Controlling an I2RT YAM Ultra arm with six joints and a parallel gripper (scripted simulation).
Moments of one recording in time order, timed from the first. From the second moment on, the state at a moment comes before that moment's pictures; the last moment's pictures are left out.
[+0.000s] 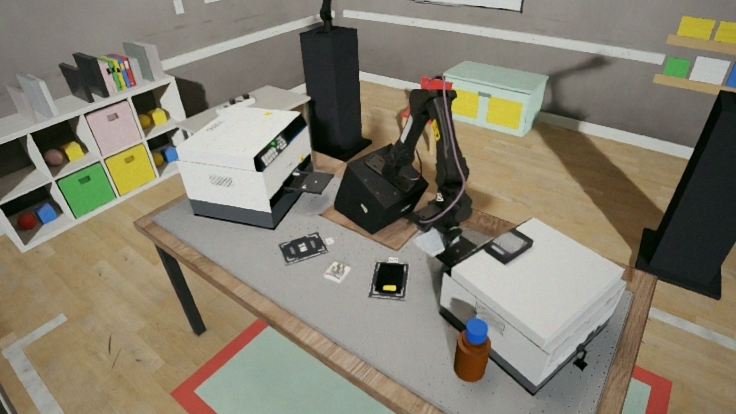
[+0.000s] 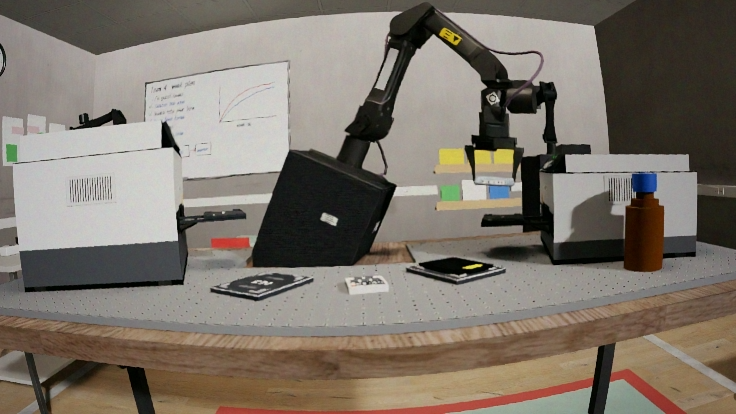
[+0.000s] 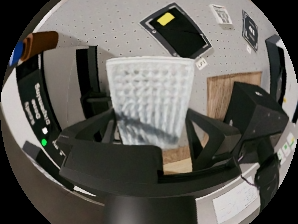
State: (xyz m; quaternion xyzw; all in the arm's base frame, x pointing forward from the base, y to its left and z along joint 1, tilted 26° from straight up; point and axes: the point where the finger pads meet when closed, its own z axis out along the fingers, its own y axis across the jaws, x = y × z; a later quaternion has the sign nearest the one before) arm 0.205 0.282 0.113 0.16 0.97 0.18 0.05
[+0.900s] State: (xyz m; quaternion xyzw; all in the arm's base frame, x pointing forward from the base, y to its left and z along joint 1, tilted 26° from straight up) arm 0.253 0.240 0.092 0.16 0.97 0.15 0.06
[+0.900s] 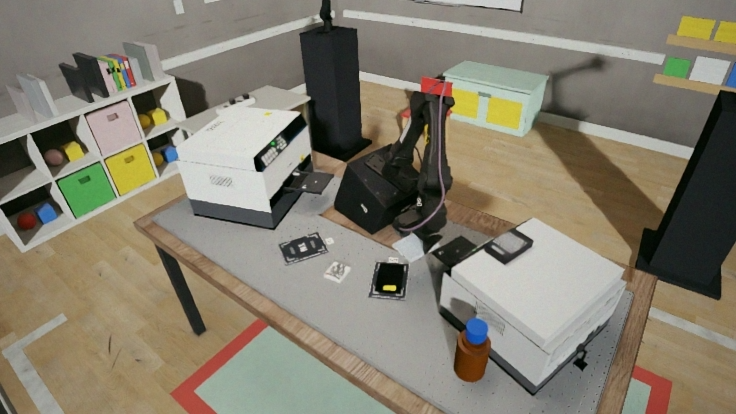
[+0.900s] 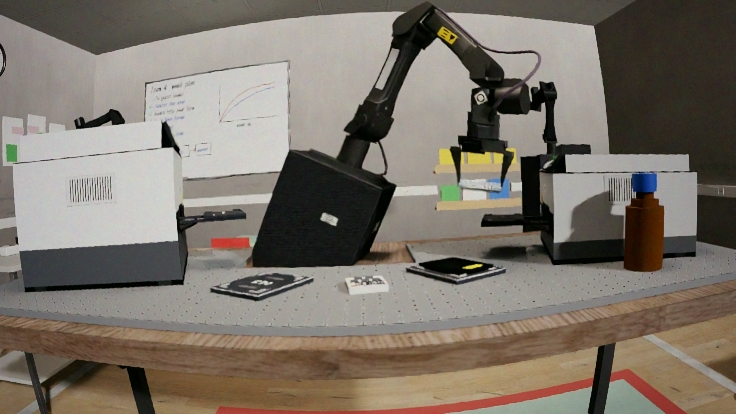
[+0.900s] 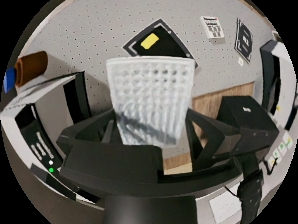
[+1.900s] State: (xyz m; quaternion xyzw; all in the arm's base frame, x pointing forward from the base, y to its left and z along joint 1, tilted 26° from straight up) arm 0.294 0.189 0.075 0.15 0.98 0.13 0.06
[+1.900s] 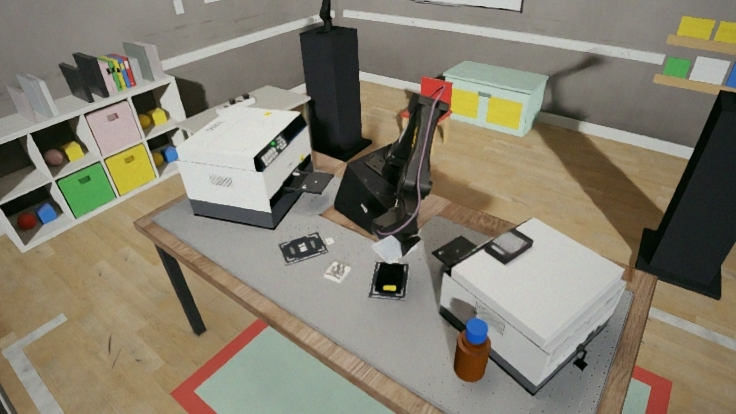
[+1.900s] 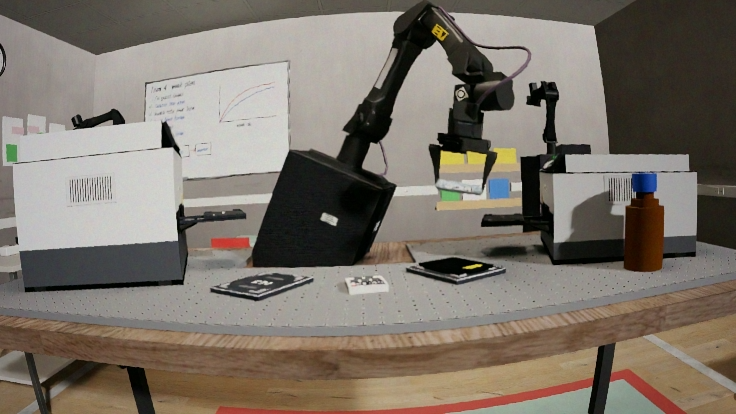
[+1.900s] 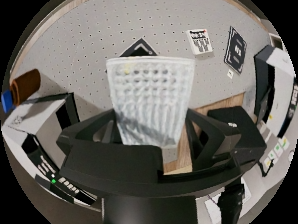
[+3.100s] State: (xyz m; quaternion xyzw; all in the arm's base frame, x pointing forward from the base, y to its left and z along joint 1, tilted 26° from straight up) arm 0.329 0.115 0.051 0.14 0.98 0.12 0.06
